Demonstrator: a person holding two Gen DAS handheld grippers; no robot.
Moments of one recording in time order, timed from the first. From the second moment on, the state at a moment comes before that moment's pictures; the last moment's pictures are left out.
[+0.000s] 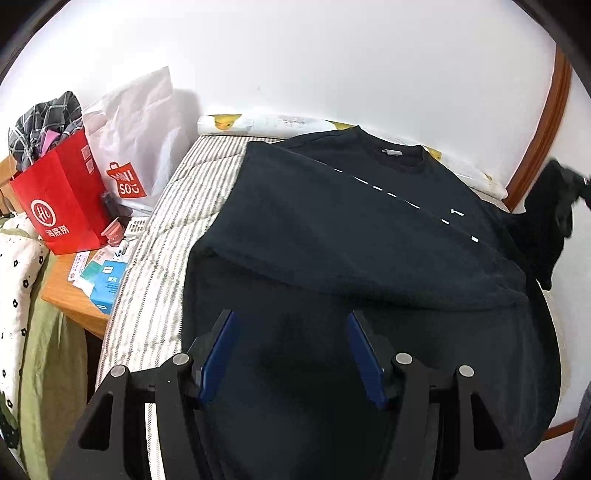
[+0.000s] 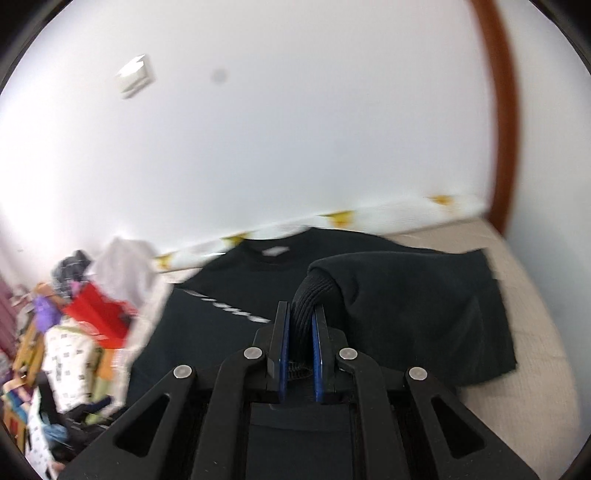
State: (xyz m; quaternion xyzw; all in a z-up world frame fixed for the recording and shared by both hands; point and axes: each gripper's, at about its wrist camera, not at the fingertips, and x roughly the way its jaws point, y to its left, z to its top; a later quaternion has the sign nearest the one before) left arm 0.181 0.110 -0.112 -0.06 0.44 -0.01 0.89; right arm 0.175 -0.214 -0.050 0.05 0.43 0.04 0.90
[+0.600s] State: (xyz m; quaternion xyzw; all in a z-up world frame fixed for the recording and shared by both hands) left arm 0.204 0.138 -0.143 -0.10 0.46 -0.02 0.88; right arm 0.218 -0.030 -0.171 0.05 0.52 0.21 0.83
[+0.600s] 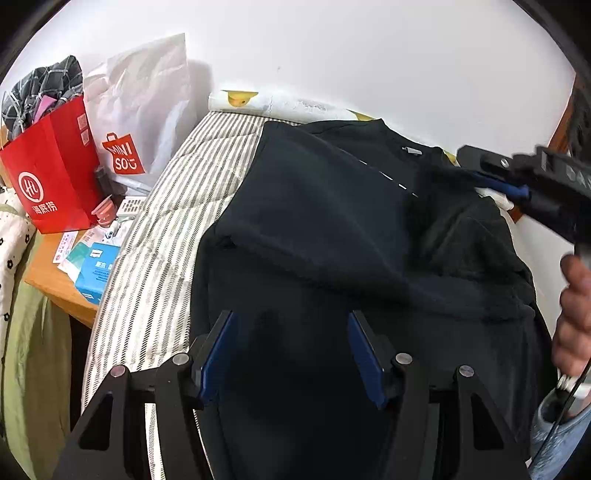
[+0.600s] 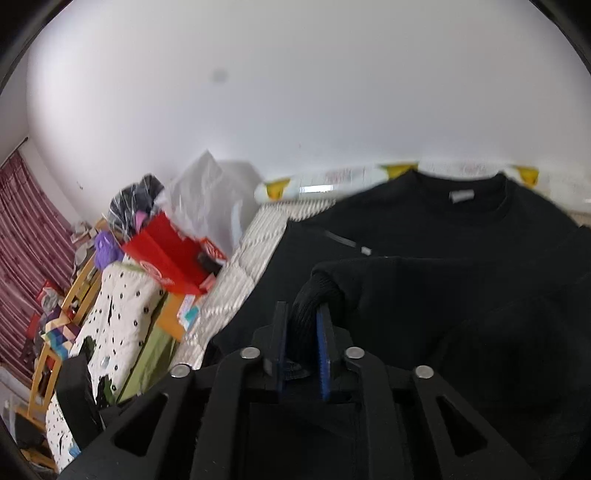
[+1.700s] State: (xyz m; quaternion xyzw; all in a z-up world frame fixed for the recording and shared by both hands) left arm 0.290 0.099 -0.153 -0.12 0.45 -0.06 0.88; right arm 0.155 -0.283 -0.224 -0.01 0.55 -0.02 0.84
